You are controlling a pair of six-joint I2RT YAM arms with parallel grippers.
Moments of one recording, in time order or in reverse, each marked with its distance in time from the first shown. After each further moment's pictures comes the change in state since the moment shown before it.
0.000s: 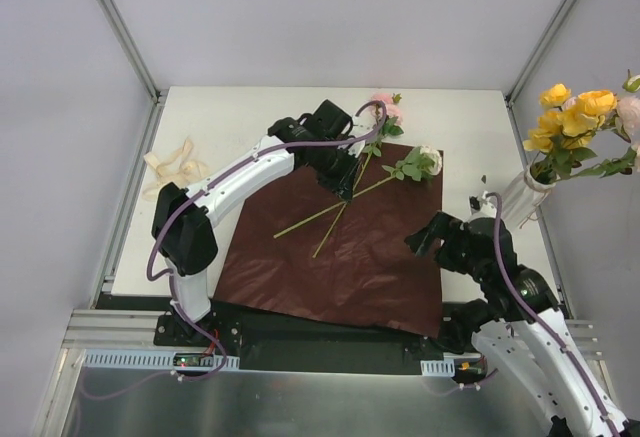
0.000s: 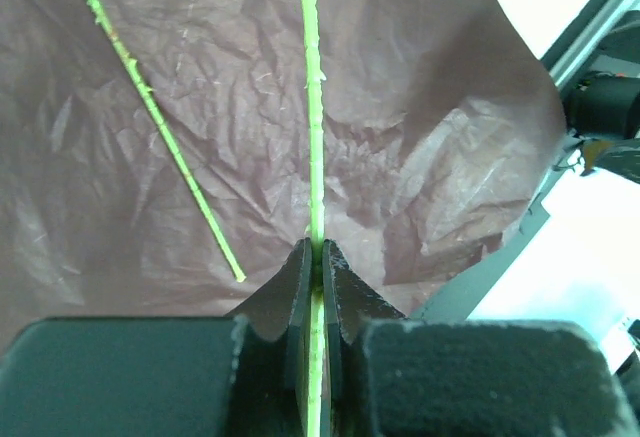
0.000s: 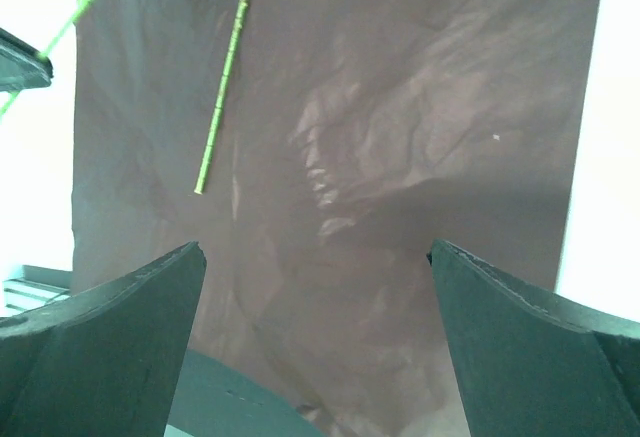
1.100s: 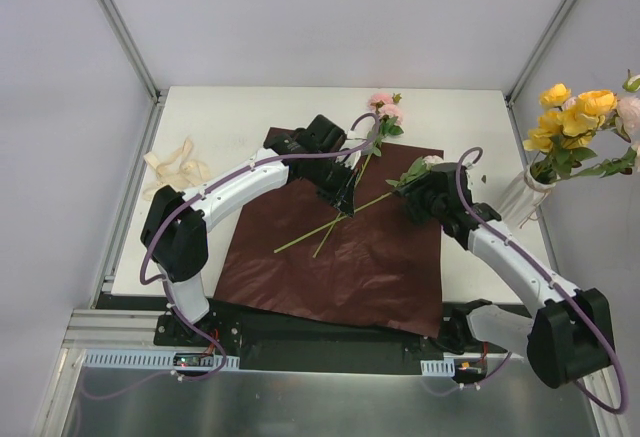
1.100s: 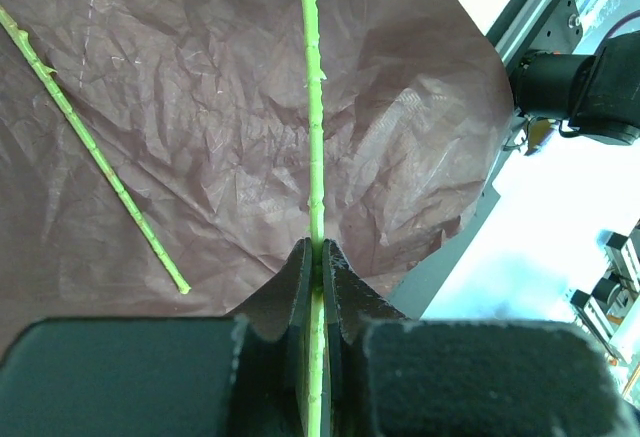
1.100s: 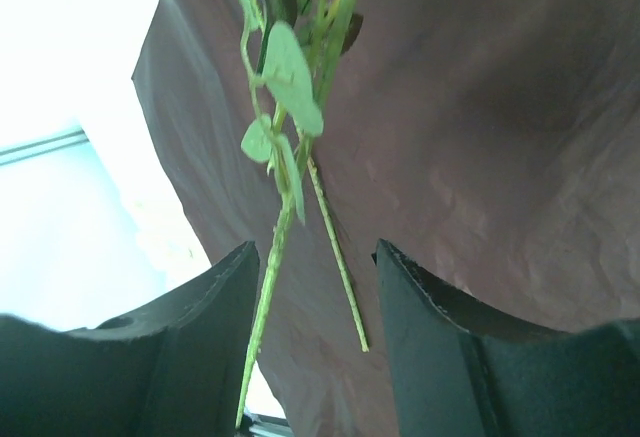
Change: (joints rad) left arm 0.000 -0.075 -0.223 0.180 0.159 -0.076; right arm -0.070 0.695 0.102 0.509 0.014 0.567
